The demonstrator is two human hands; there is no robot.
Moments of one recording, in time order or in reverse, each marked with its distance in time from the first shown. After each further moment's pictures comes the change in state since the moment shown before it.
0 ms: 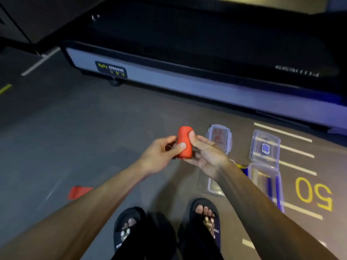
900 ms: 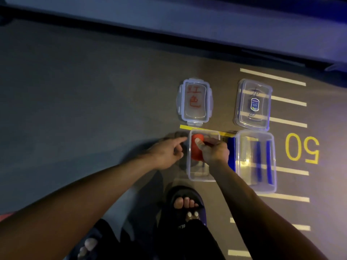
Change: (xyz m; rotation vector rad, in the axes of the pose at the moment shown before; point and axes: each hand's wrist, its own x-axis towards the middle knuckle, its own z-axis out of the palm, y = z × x) left_hand 0.149 -0.140 0.115 0.513 -0.568 -0.254; right_hand 0.130 0.094 -0.176 -0.447 0.818 0.180
